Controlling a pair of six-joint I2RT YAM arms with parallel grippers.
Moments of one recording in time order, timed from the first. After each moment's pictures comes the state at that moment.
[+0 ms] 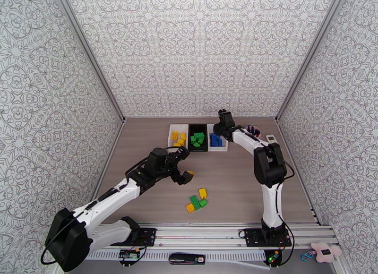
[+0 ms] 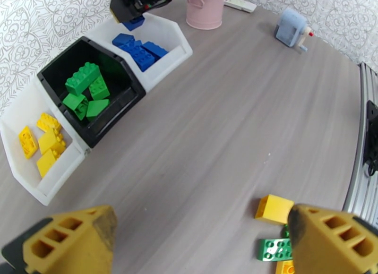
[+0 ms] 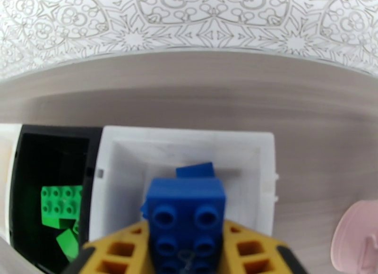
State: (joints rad) left arm -0.58 1.16 0.74 -0.16 0.34 0.15; right arm 0.35 2.14 1.70 -0.29 0.08 0.27
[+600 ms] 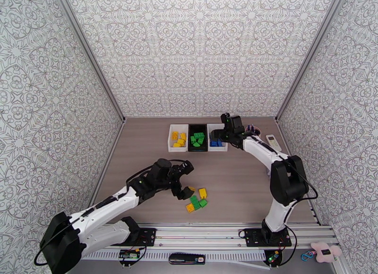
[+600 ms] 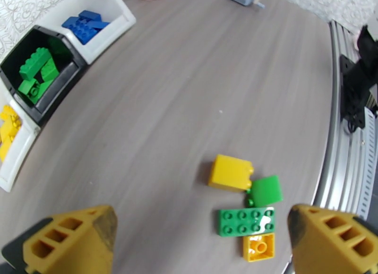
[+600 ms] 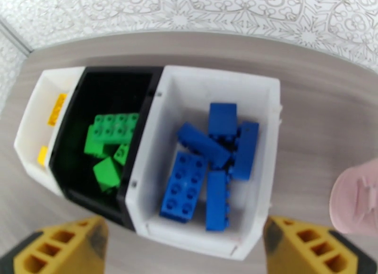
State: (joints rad) left arm -0.75 1.04 0.58 -0.21 0.33 0.13; right arm 0.35 1.76 1.33 -0.32 -0.09 0.21
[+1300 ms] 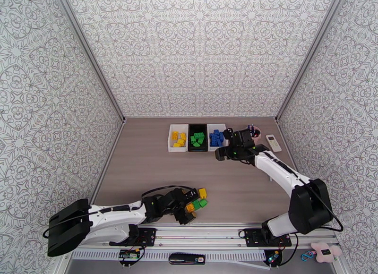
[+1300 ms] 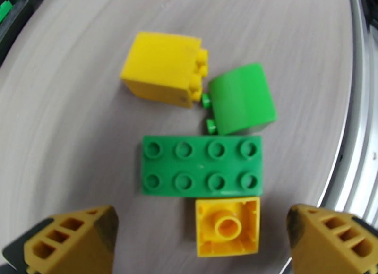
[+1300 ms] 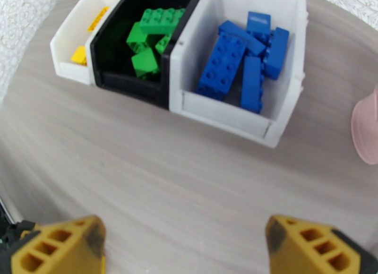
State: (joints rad) left arm -1.12 1.22 0.36 -0.02 -0.04 0.00; right arm 0.36 1.47 1.06 -0.46 -0.20 0.13
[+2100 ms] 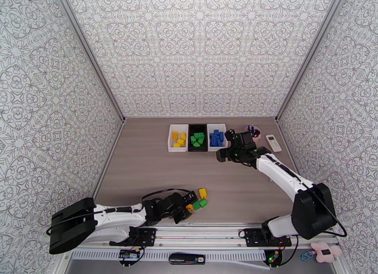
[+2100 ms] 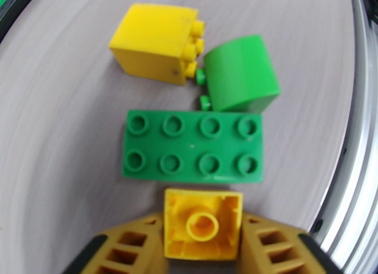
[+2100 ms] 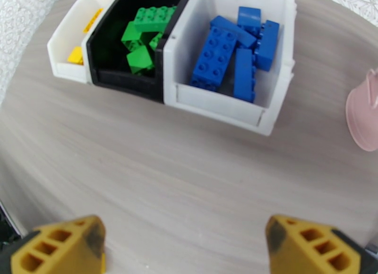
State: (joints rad) left arm -1.13 1.18 0.28 0.07 -0.04 -0.05; right arm 0.36 1.45 1.05 -0.45 -0.18 0.16
